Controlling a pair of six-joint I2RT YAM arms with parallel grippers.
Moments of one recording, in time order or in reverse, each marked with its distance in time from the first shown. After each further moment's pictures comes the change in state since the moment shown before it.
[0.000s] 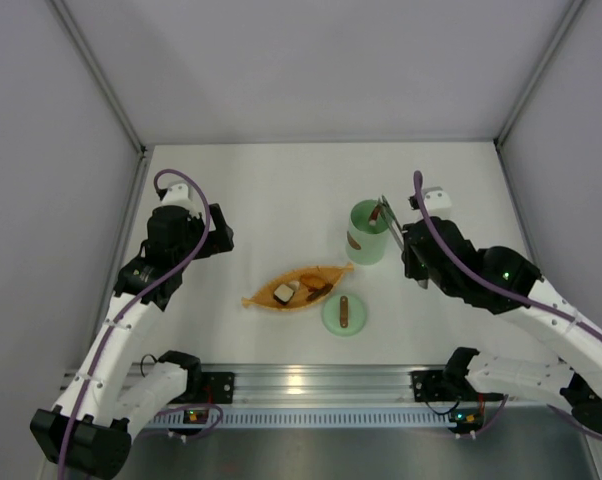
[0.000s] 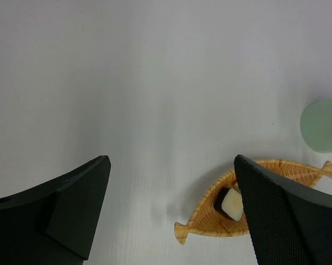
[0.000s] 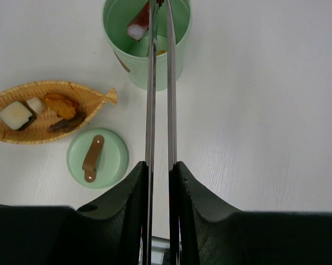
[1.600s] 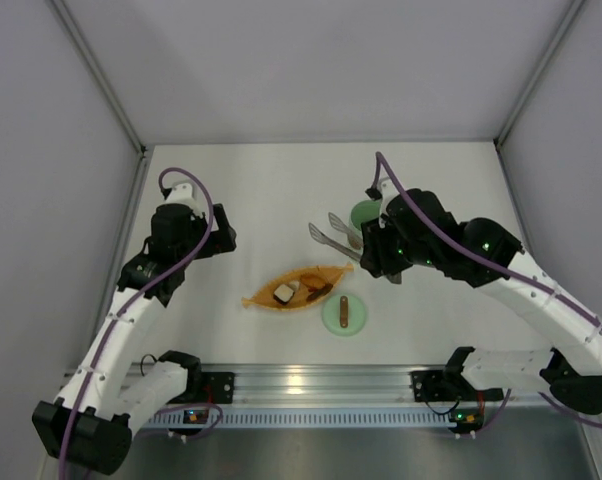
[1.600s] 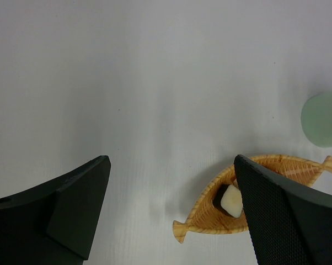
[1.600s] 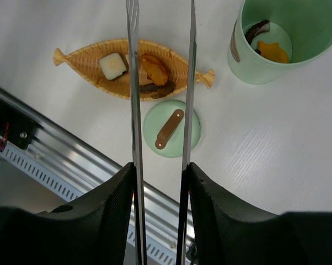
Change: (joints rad) left arm 0.000 0.031 0.000 0.001 0.023 -0.002; right arm -0.012 0.180 0.216 -0.018 -0.414 -0.091
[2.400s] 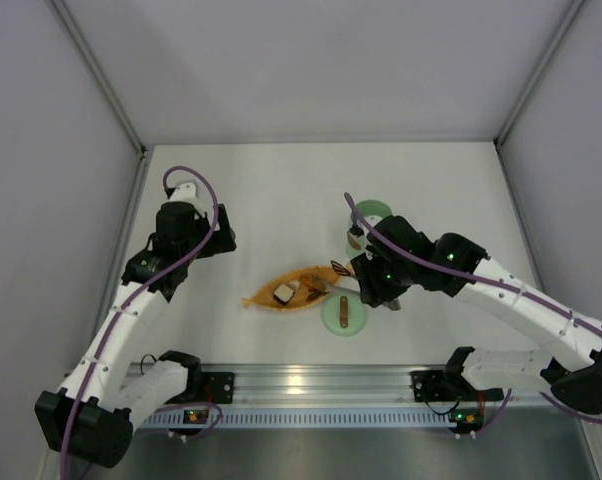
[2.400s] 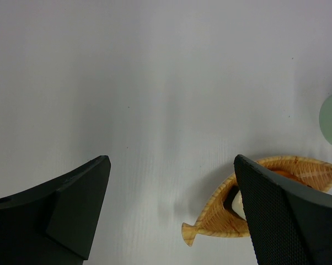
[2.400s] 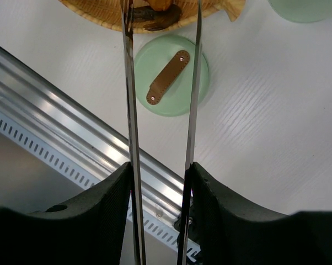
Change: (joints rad) left arm 0.000 0.041 0.000 0.000 -0.030 0.020; right arm 0.011 0.009 -0.248 0.013 -0.126 -0.057
